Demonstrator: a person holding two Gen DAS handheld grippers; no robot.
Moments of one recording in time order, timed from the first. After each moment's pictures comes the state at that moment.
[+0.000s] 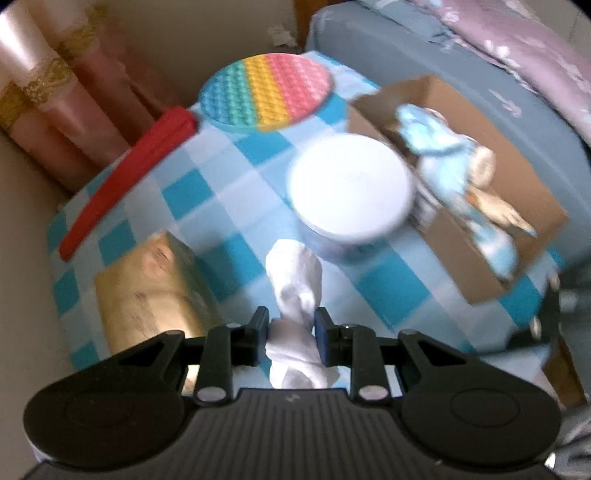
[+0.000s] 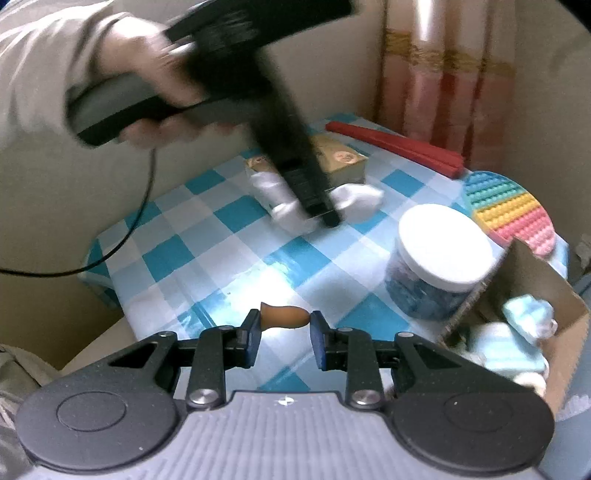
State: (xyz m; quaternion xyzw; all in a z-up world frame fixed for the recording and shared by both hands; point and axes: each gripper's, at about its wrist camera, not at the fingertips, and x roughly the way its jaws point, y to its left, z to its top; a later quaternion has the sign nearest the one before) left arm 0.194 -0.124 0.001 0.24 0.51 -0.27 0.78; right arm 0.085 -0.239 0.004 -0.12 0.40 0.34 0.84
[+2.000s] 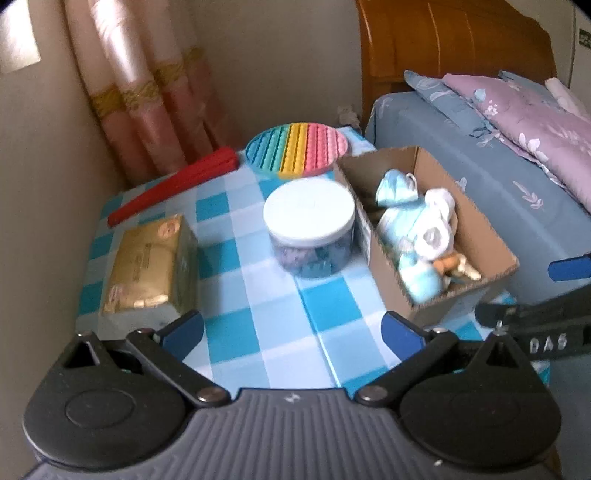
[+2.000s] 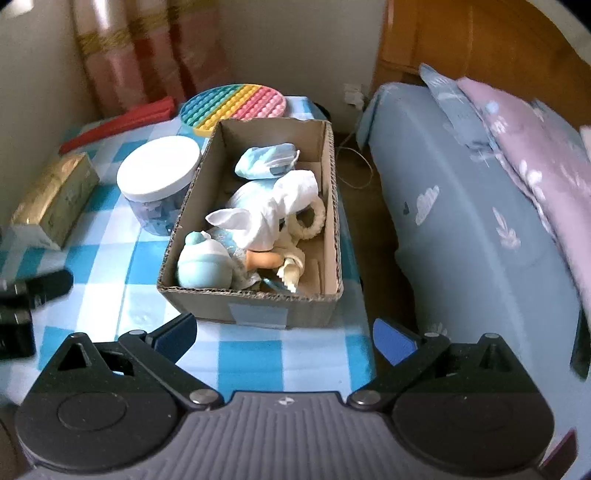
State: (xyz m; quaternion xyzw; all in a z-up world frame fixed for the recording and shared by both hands) left arm 0.073 -0.144 0.011 0.14 0.40 -0.16 0.89; right arm 0.043 -0.338 -0.017 0.05 0.47 -0.08 0.88
